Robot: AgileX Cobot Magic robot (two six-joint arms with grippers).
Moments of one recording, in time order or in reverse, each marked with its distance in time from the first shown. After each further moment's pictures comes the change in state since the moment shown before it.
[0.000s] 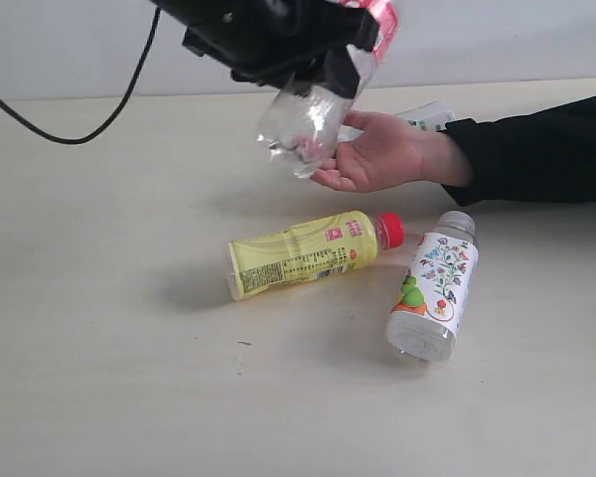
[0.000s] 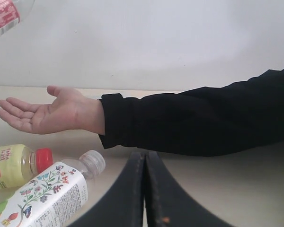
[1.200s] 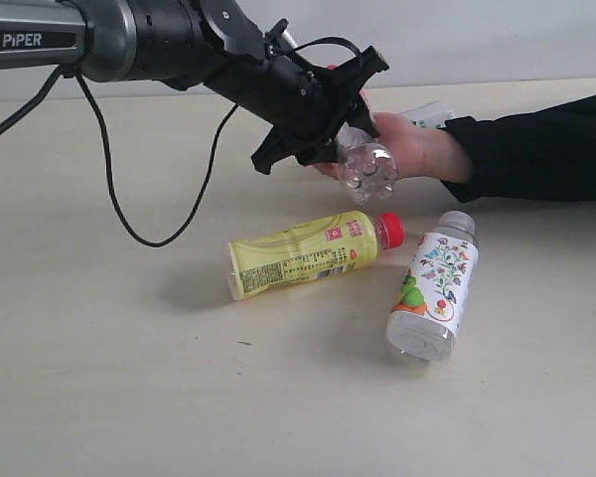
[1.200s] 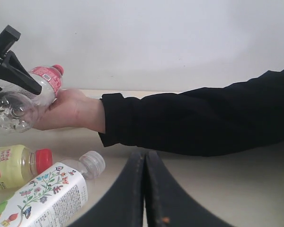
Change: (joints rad) left arm 0.059 0.392 -0.122 -0.350 -0.197 -0.371; right arm 0.000 0.000 0.000 0.000 -0.002 0.000
